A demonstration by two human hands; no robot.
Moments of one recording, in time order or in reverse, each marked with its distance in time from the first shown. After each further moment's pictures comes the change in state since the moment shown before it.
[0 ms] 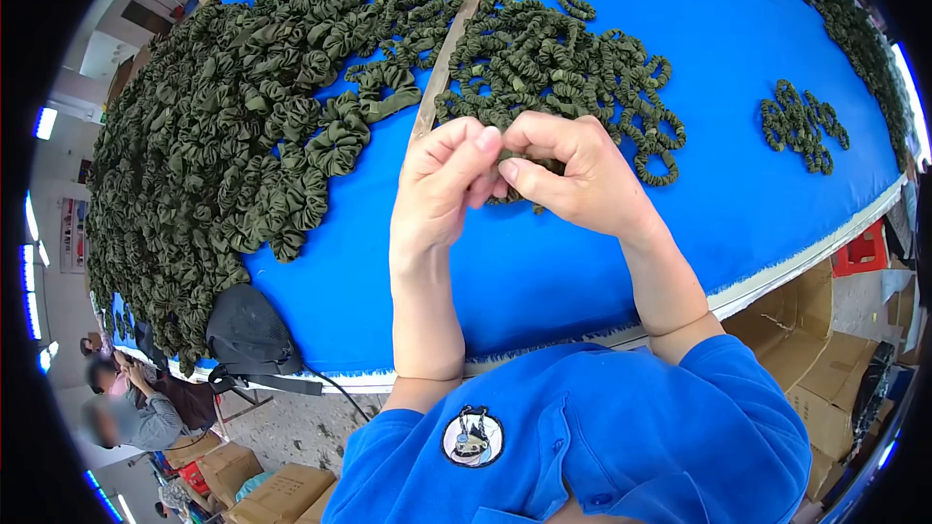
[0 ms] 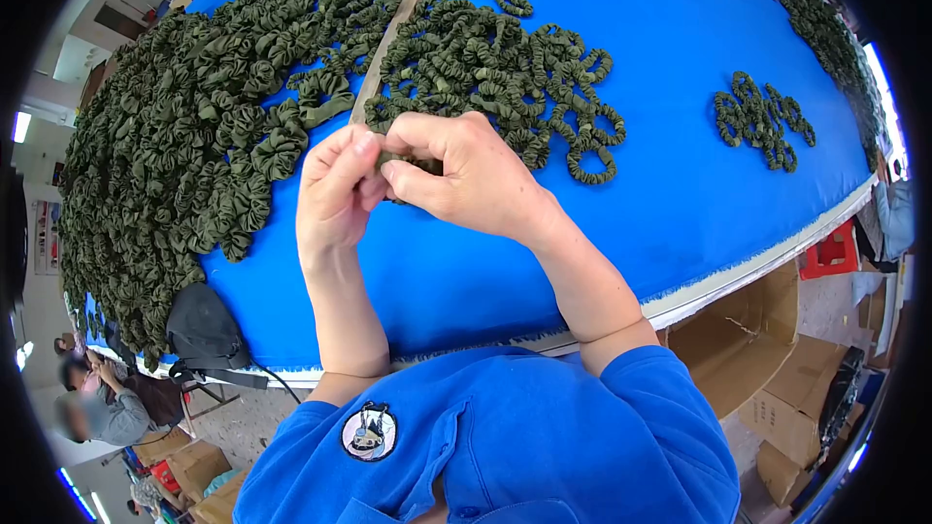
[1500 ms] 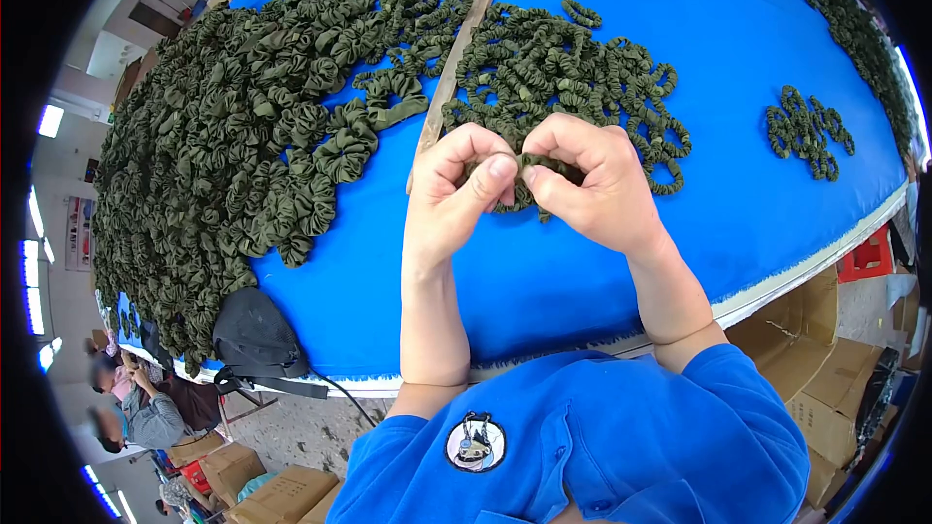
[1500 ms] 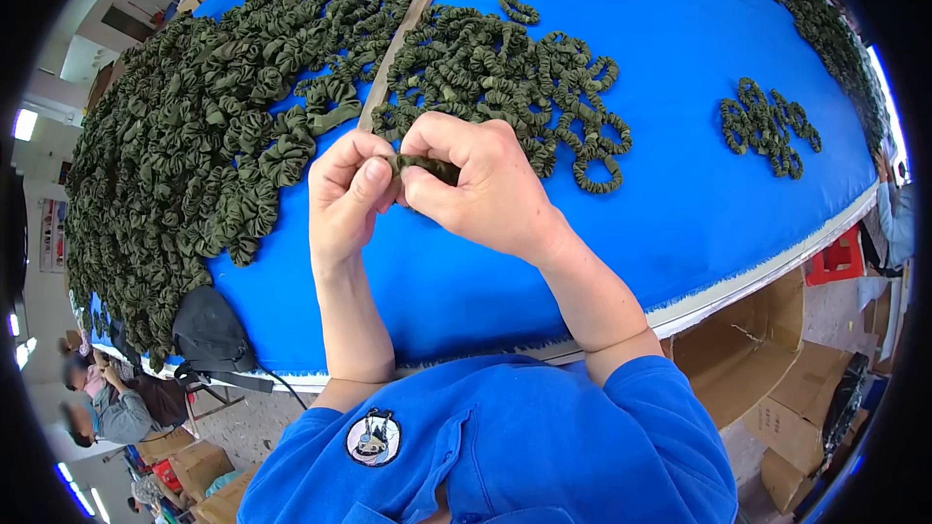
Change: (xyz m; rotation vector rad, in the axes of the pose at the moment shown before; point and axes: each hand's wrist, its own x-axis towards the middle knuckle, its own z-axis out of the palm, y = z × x) left_hand 0.002 -0.007 0.002 0.102 -0.045 0.166; right_hand -0.003 -0.013 -0.001 -0.043 0.163 -0.100
